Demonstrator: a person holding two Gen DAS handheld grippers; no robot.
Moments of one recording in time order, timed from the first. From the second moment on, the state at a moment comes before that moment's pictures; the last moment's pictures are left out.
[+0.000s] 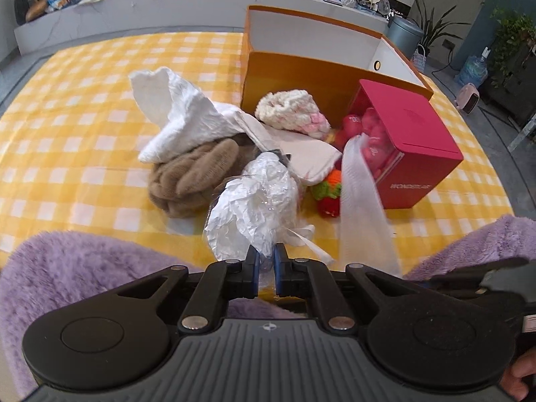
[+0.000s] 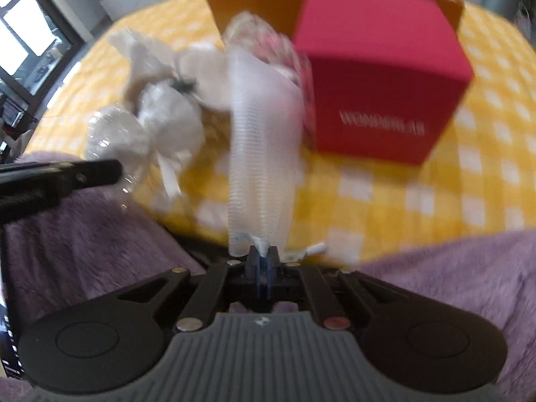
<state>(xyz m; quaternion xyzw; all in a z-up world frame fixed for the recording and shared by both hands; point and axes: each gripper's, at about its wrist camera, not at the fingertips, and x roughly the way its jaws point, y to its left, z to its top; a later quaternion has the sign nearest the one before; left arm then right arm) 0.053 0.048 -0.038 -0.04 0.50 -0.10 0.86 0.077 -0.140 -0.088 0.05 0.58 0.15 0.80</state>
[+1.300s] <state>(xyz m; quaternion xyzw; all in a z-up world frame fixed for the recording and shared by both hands) 0.040 0.043 -0.019 -0.07 0.47 -0.09 0.88 0.094 -0.136 -0.091 0.06 0.51 0.16 0.84</state>
